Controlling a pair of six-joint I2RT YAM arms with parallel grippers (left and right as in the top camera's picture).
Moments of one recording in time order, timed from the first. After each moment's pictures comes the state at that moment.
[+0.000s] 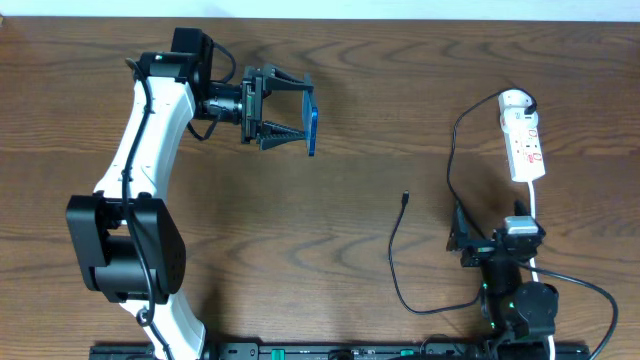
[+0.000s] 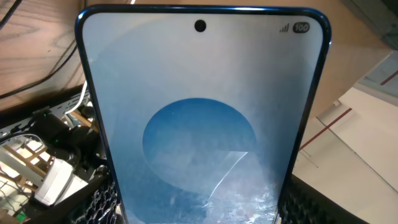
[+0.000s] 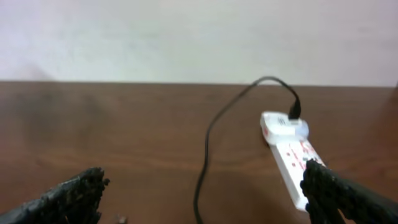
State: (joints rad) left arm -0.06 1.93 1.67 -1.20 1.46 -0.78; right arm 0.07 0.04 0.01 -0.03 0.02 0.01
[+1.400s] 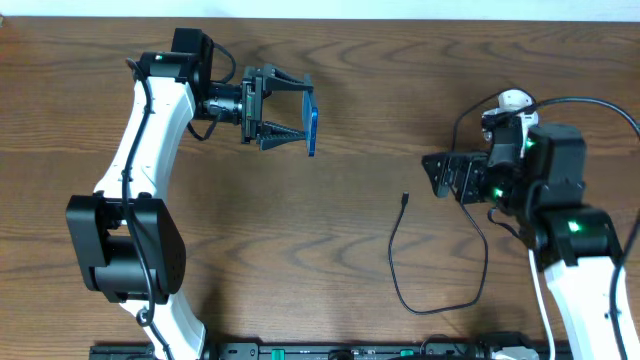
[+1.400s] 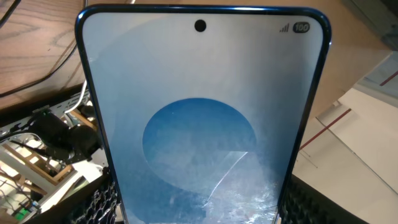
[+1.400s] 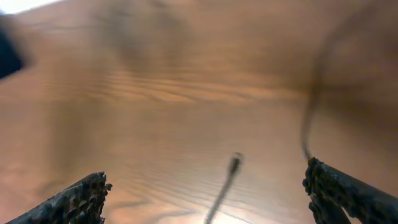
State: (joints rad) left arm -0.06 1.93 1.67 -1.20 1.46 -0.78; right arm 0.07 1.10 0.99 -0.70 -0.32 0.22
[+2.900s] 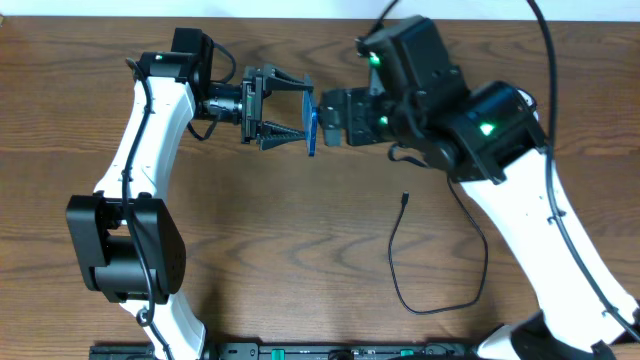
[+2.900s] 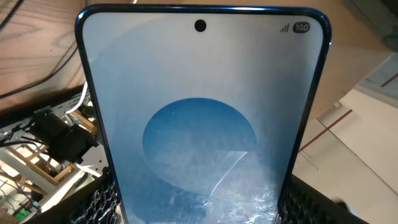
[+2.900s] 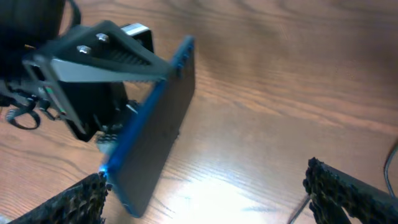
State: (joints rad) left arm -0.06 1.93 1.67 -1.20 1.46 -0.78; right arm 0.65 1.69 2.10 -1.26 -0.01 0.47
